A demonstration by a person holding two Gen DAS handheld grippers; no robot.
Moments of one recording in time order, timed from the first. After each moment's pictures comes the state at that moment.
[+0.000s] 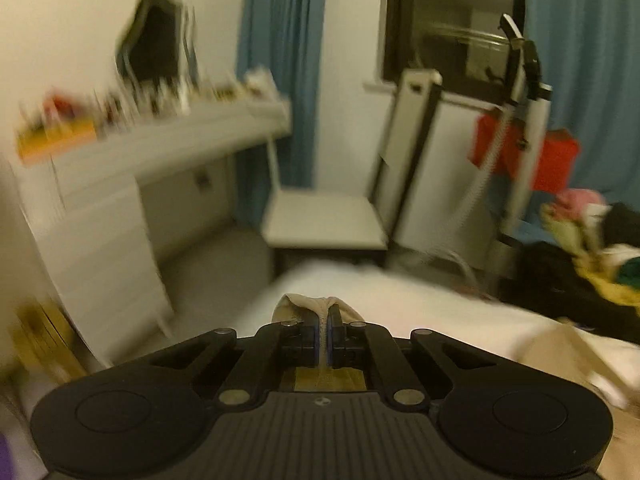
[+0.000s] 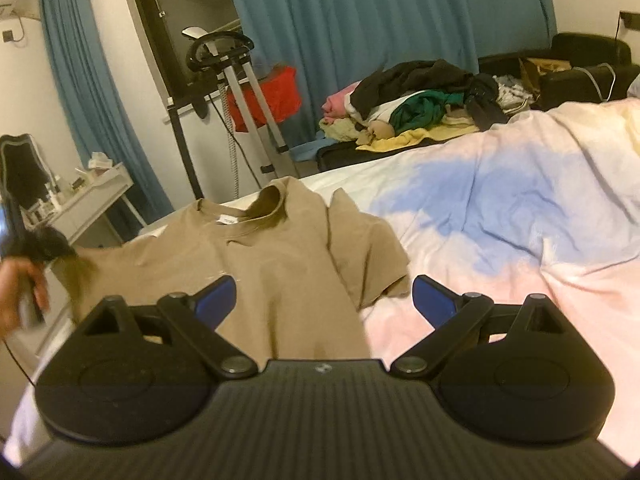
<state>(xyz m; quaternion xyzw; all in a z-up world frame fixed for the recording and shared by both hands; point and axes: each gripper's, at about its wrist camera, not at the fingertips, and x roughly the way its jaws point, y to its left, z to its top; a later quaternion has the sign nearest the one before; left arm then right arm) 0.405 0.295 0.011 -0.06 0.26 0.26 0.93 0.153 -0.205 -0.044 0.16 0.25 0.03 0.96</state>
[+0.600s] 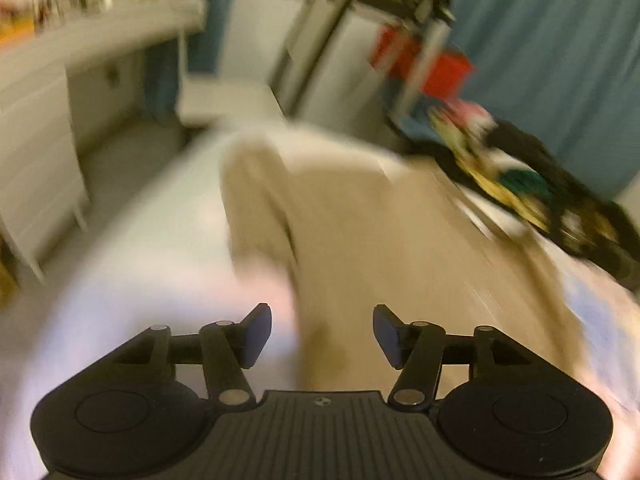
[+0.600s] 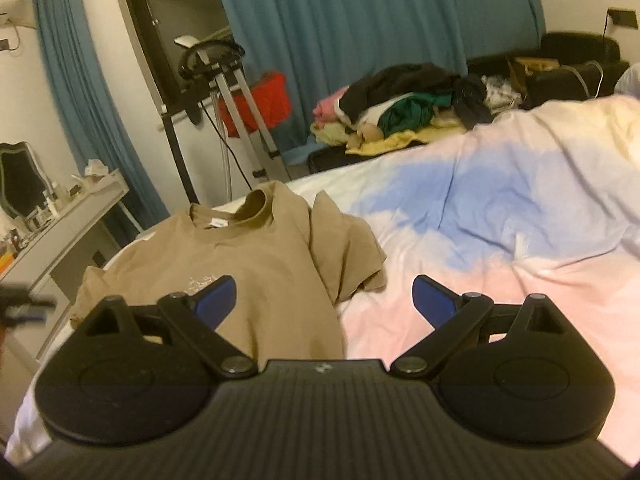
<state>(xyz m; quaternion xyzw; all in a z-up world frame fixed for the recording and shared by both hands) 0.192 0.282 0.003 -0.18 0.41 0.02 0.89 0.118 -0.226 -0.032 0.17 0.24 0.03 0.96</state>
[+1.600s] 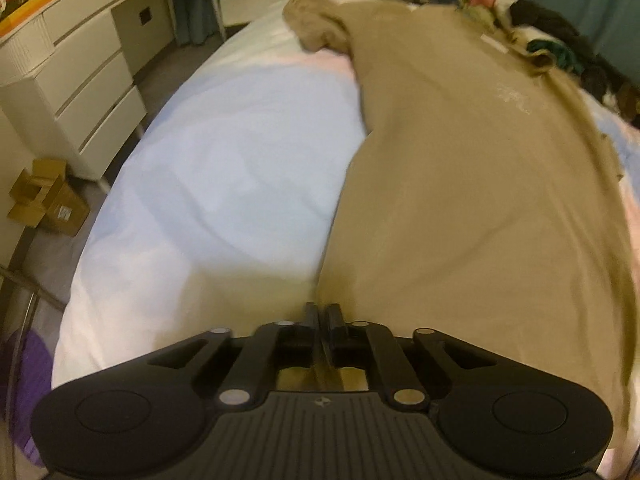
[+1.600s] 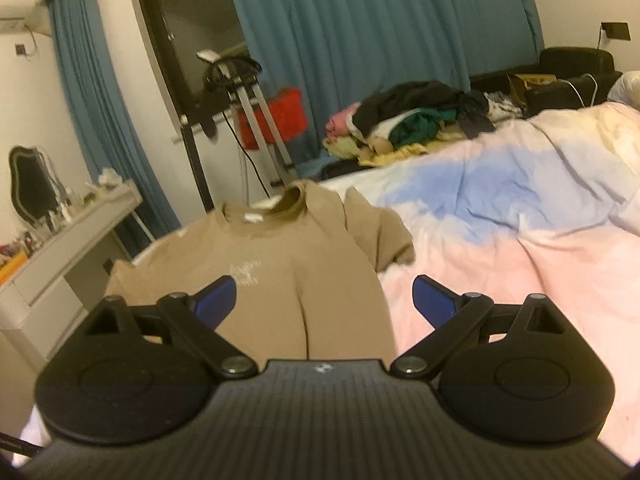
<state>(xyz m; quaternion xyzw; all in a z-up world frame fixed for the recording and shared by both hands) 0.010 0.242 -0.004 -0.08 0.52 0.08 0.85 0.060 -0.183 -0.028 0.17 0.20 0.04 0.96</state>
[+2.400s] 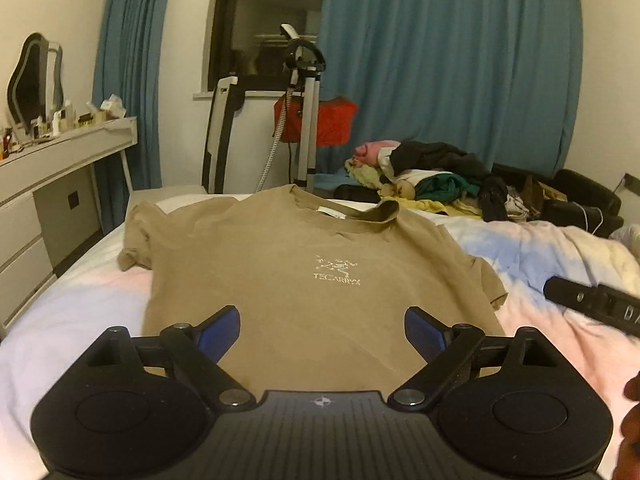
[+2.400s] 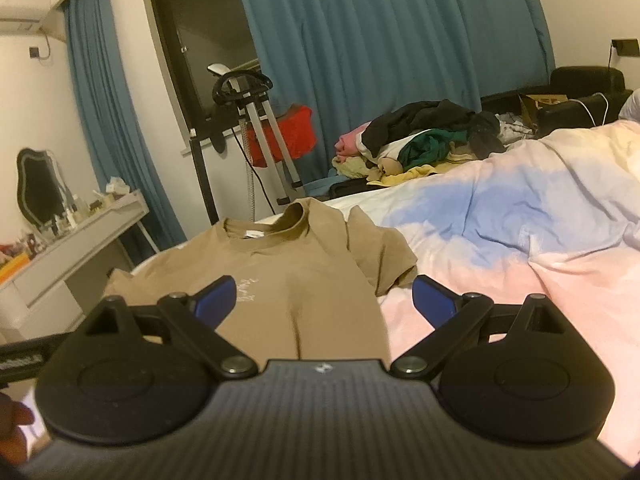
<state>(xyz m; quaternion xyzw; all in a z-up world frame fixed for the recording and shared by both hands) 0.083 0.020 -0.007 -0.02 0.24 0.00 0.97 0.080 -0.185 -0.045 0.15 0.18 0.04 0.97</state>
